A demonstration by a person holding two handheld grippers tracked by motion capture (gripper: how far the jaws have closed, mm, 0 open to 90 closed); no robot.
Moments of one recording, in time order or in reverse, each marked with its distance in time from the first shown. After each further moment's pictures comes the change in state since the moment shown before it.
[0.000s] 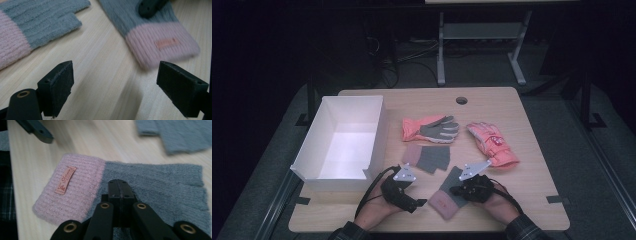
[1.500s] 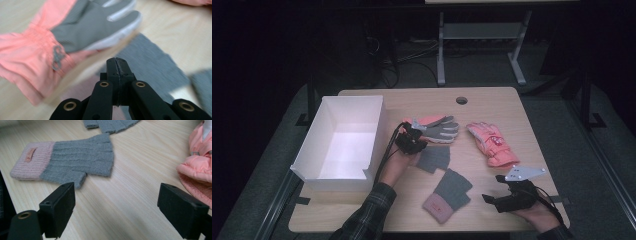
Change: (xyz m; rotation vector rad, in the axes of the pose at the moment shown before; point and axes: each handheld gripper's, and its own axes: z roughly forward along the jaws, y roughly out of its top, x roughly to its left) left arm 0.093 0.092 0.035 0.018 0.277 -0.172; right arm -0.019 -0.064 -0.082 -0.145 -0.180 0.171
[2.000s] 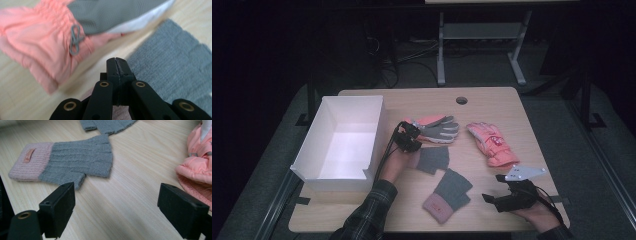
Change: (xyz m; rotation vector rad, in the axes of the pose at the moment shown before) left arm 0.011 -0.008 0.012 0.123 0.068 -0.037; right arm 0.000 0.000 0.000 -0.004 -0.005 0.000
